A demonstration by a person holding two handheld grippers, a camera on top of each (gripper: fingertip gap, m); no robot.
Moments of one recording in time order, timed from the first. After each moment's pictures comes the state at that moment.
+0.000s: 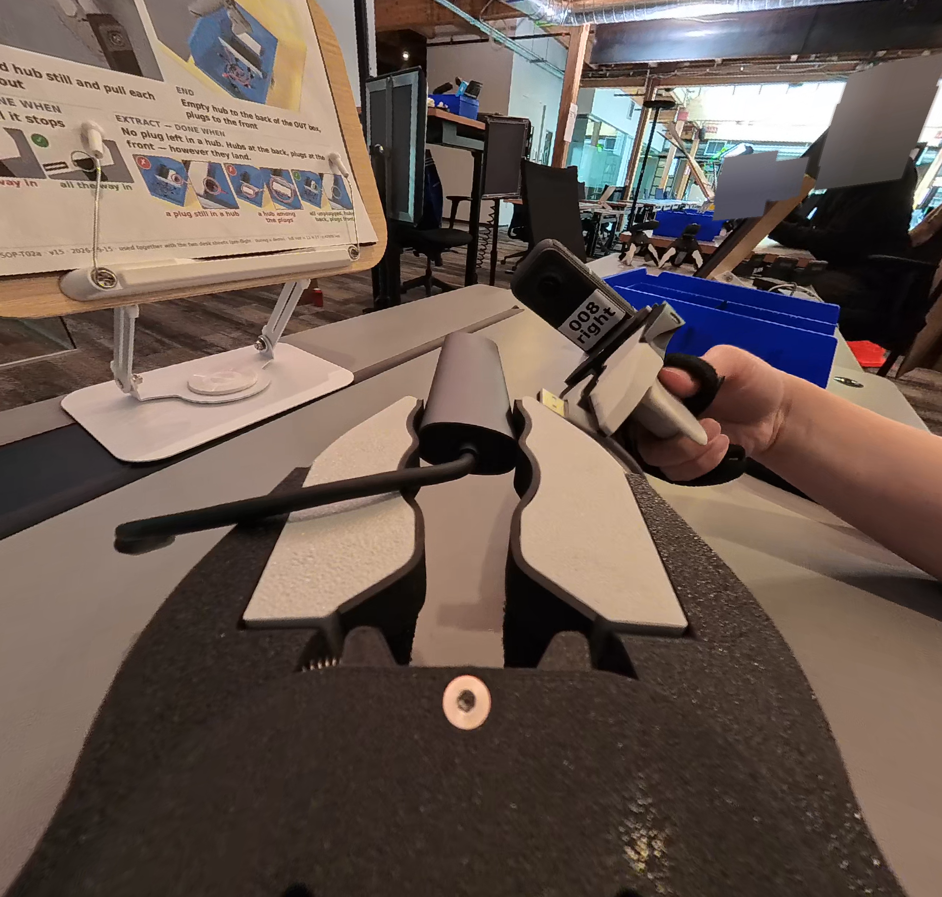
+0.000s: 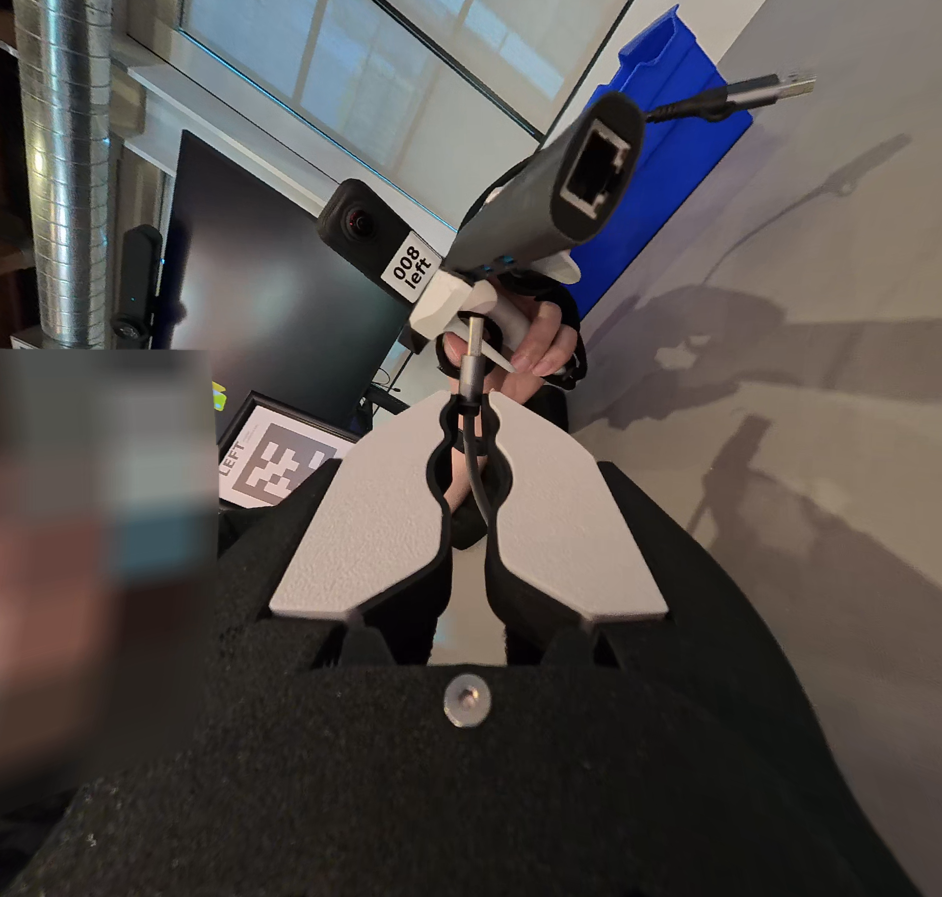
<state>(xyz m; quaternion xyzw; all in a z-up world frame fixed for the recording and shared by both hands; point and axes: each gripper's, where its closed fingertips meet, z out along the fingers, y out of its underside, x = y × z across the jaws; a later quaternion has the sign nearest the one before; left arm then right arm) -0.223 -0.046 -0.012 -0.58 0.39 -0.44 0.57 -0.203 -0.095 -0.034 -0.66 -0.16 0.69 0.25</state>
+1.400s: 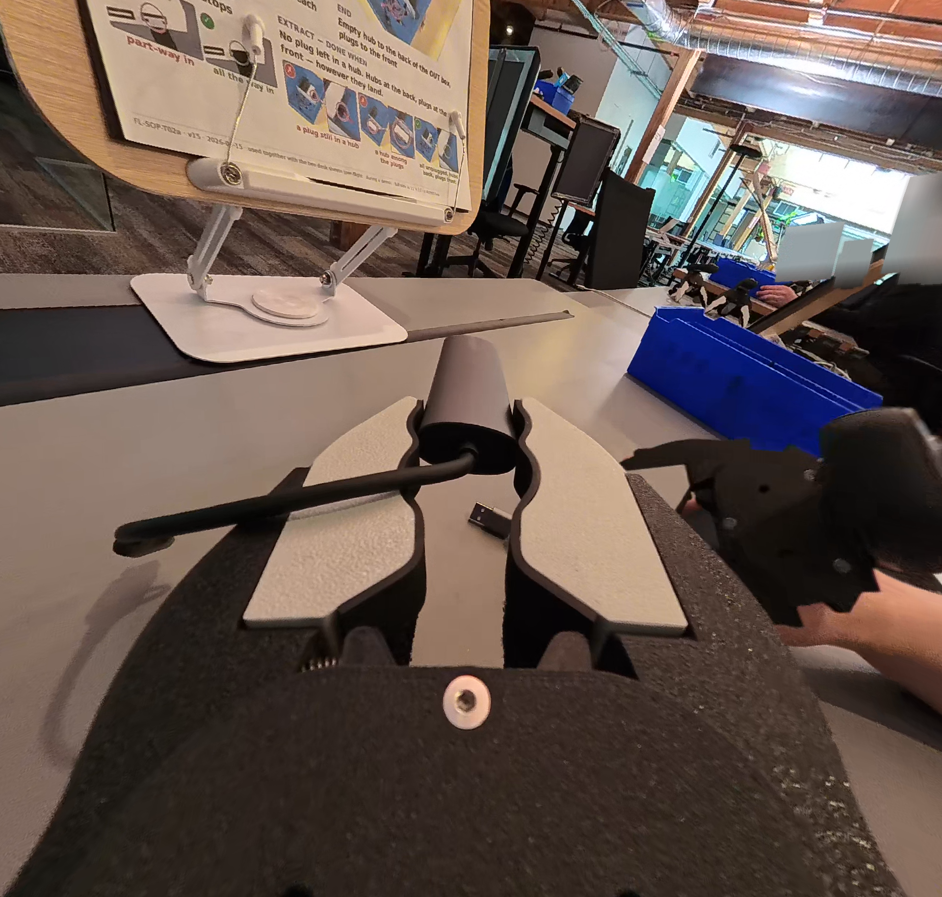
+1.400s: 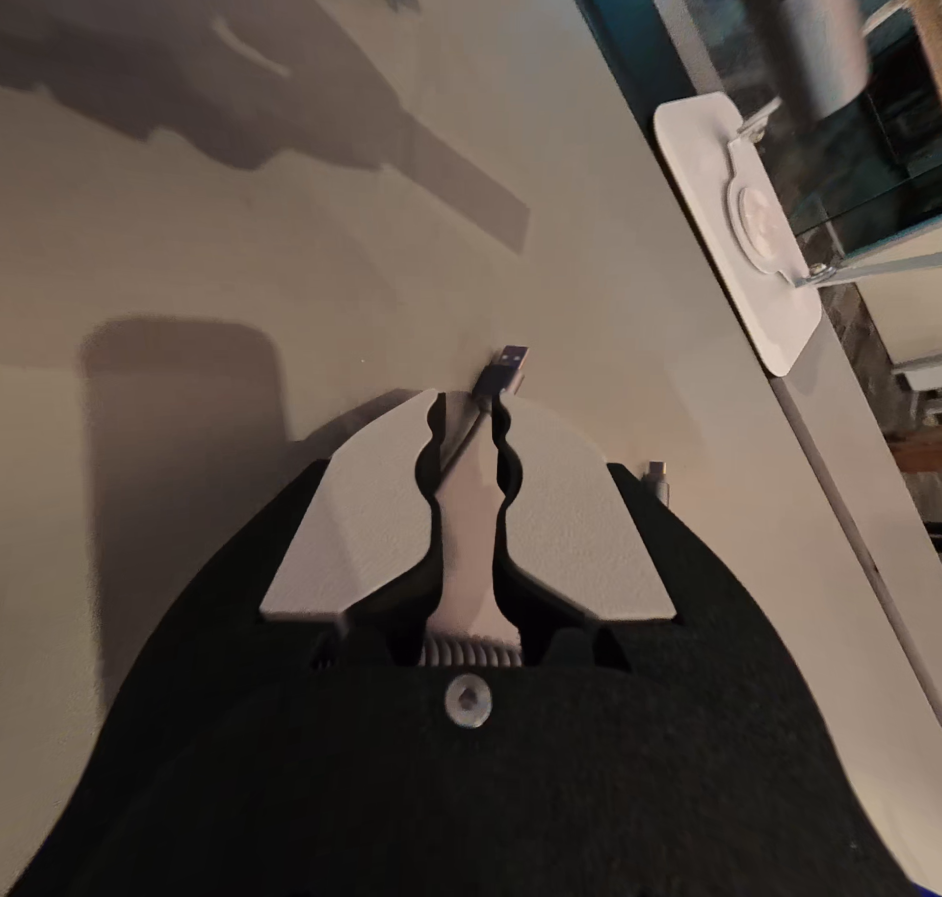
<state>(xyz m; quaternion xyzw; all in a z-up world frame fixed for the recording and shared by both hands) -0.249 -0.012 -0.027 -0.66 0.28 -0.45 0.53 -0.185 -0.055 -0.140 -0.81 -0.37 -0.12 0.43</state>
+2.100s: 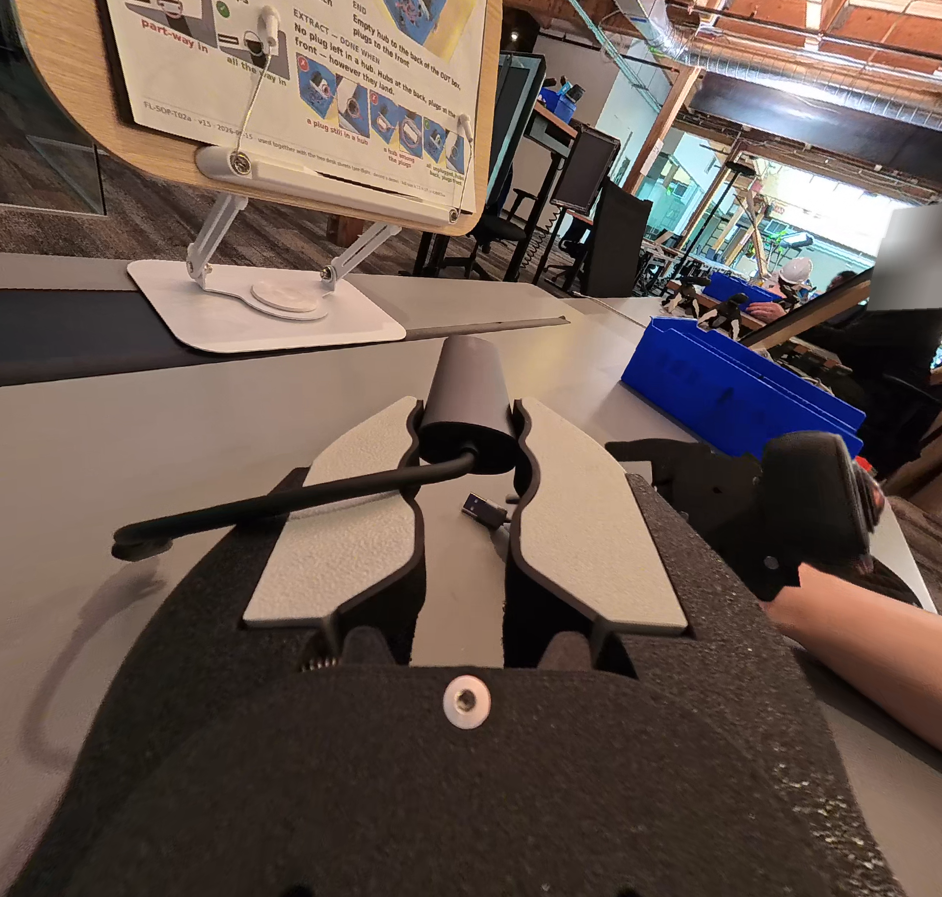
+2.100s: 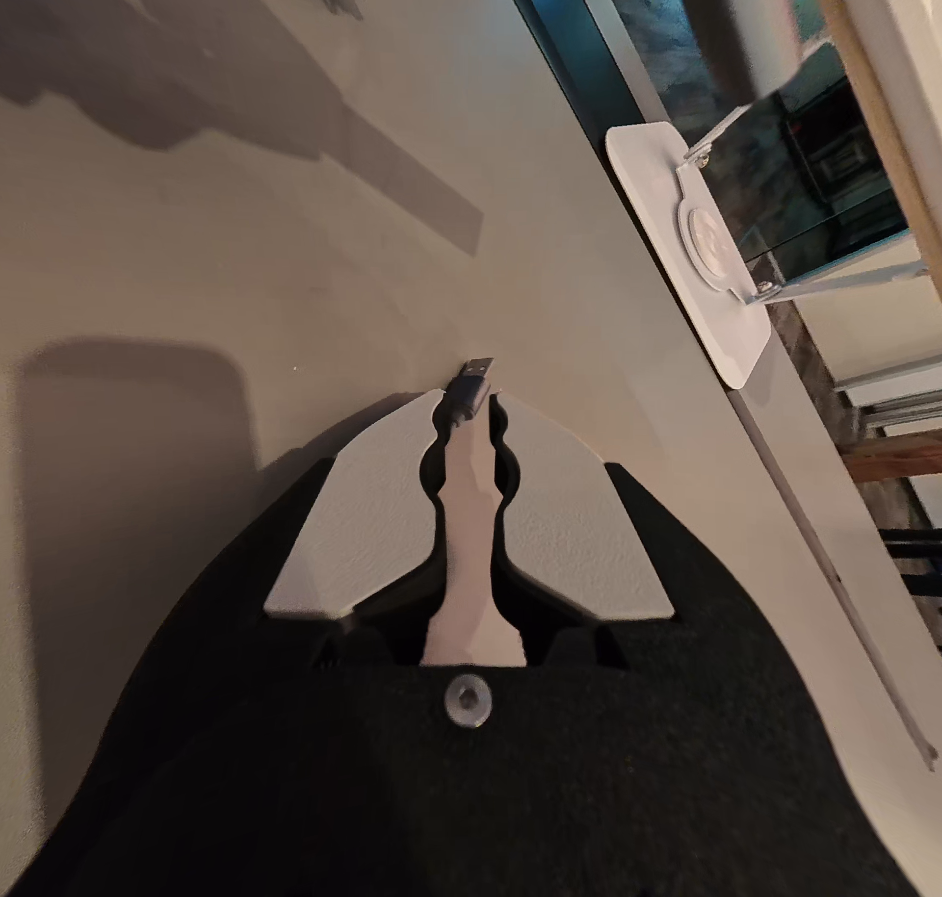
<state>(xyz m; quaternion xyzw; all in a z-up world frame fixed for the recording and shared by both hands) -0.251 -0.010 -0.028 -0.67 0.27 -0.46 0.52 -0.171 -0.036 -0.138 -0.79 -0.37 -0.14 0.47</state>
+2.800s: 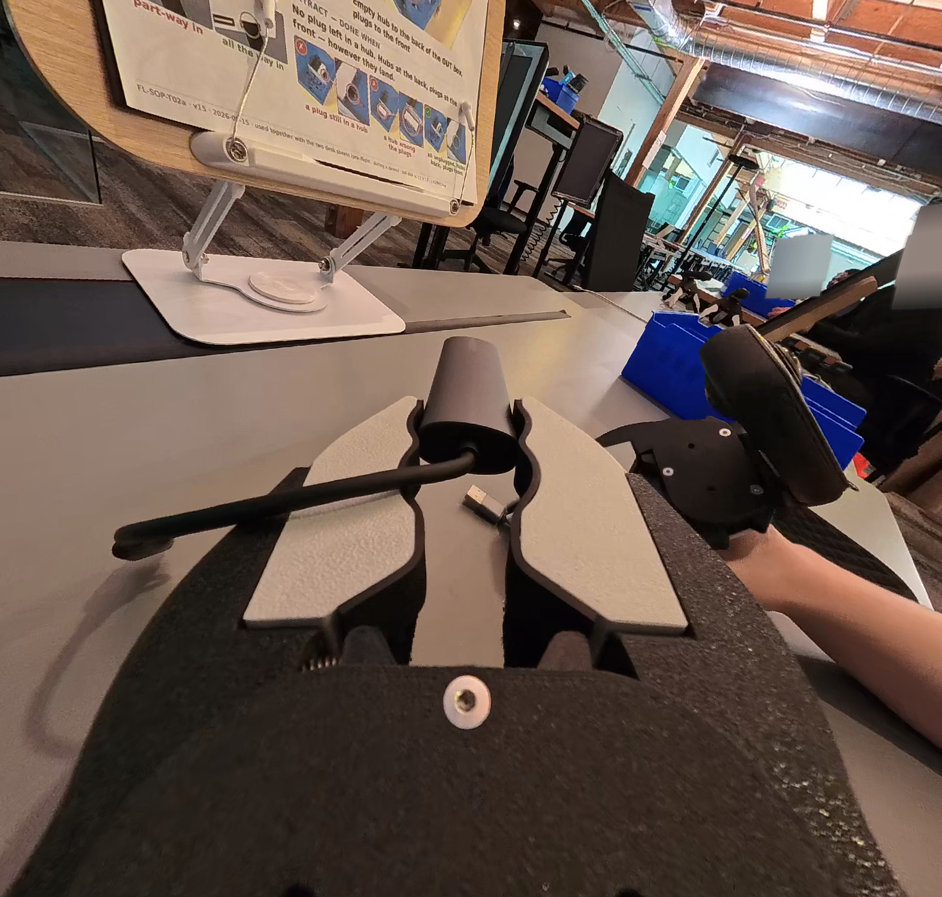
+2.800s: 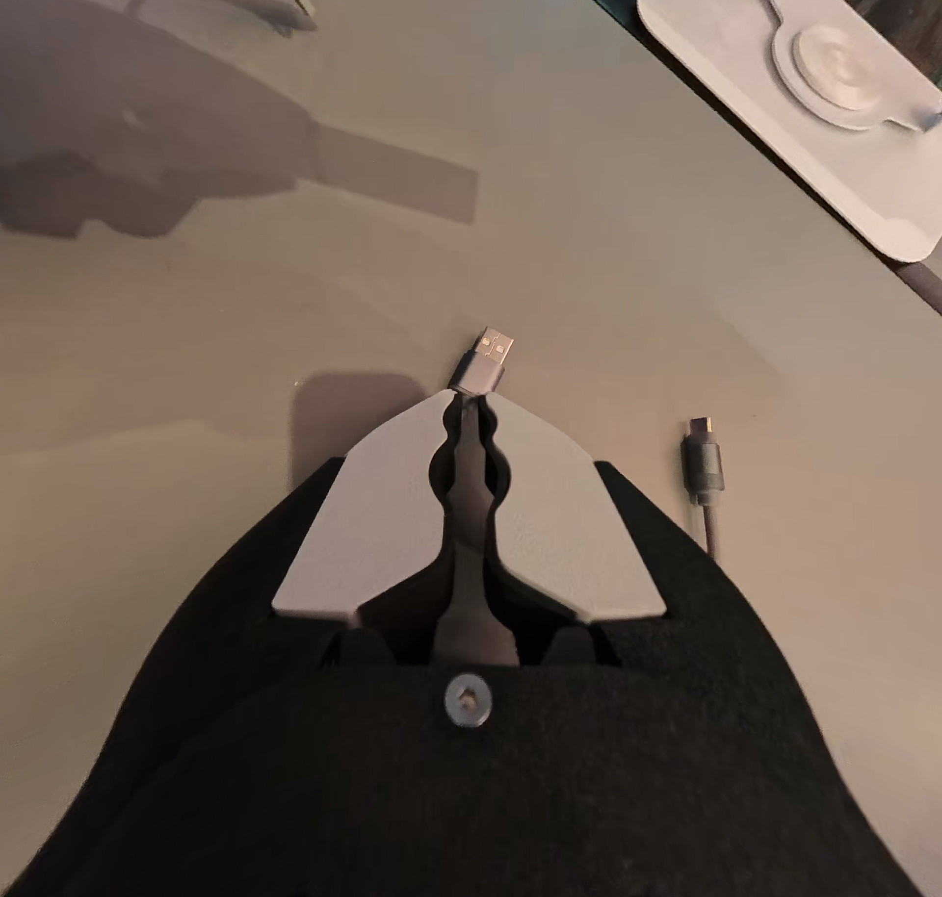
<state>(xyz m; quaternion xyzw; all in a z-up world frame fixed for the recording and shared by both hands) -0.250 -0.009 -0.031 -0.67 0.27 -0.46 0.51 -0.165 -0.040 -0.148 -0.87 -0.26 0.01 0.42</state>
